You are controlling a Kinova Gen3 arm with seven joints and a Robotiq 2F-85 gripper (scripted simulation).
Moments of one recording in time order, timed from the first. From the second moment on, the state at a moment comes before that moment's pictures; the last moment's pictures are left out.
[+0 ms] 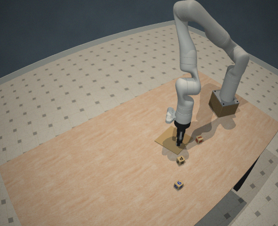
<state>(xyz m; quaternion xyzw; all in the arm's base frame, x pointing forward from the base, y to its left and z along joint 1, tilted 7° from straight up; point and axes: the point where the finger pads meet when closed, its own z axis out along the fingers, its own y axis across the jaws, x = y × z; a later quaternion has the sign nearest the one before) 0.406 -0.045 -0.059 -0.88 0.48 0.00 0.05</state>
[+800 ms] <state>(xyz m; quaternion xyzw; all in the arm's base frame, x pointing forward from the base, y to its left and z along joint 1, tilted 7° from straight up) 0.402 -0.042 0.025 -0.88 0.47 0.00 0.06</state>
